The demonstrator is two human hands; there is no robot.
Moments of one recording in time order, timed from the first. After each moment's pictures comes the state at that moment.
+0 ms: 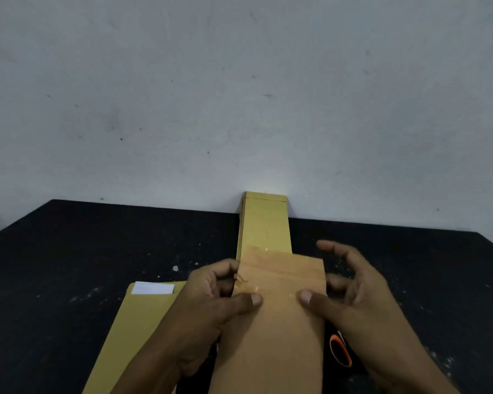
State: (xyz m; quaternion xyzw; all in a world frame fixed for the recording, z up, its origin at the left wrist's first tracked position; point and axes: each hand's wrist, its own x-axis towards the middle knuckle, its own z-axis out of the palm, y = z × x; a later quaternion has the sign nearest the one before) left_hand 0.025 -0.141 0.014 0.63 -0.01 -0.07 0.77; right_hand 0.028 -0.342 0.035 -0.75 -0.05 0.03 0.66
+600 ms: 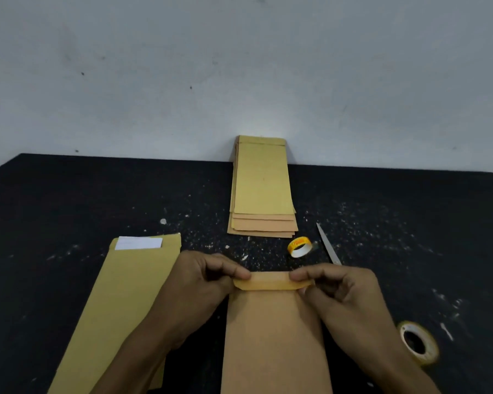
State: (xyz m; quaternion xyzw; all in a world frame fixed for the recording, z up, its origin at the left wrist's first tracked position) left_hand 0.038 -0.132 -0.057 0.80 -0.02 -0.02 0.60; right_hand 0.027 -0.347 -0.055 -0.81 -0.02 0.00 0.59
